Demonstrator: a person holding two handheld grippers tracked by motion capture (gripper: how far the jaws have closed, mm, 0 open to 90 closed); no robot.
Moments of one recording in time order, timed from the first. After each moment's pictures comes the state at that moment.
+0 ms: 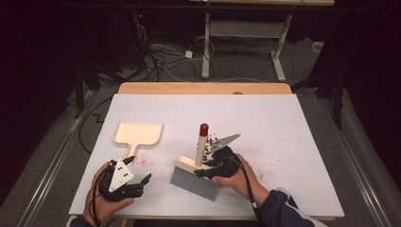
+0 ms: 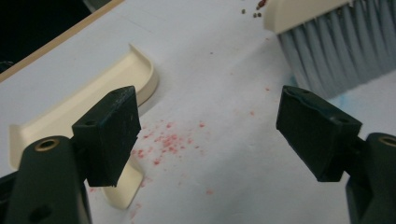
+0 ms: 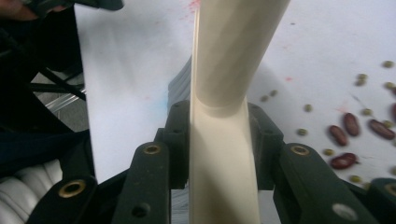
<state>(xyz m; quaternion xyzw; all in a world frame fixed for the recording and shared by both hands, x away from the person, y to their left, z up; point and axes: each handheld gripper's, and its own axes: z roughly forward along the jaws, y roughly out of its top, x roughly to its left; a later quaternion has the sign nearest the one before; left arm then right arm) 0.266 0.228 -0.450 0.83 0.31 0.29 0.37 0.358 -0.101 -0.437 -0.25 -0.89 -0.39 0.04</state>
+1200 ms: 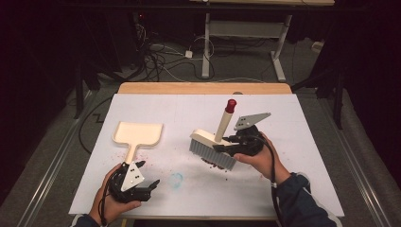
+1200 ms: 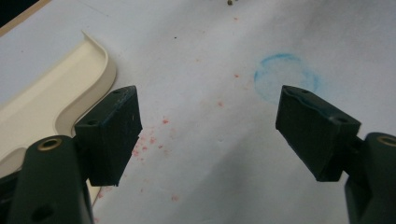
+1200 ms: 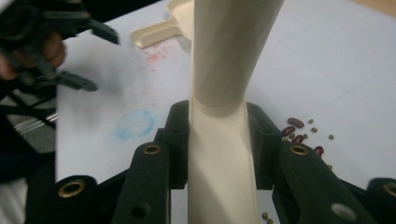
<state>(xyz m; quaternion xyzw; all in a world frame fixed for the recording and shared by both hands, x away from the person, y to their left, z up) 0.272 0.211 -0.461 0.86 0.29 0.25 0.34 0.384 -0.158 -0.379 -0.21 -0.87 -0.45 -0.04</state>
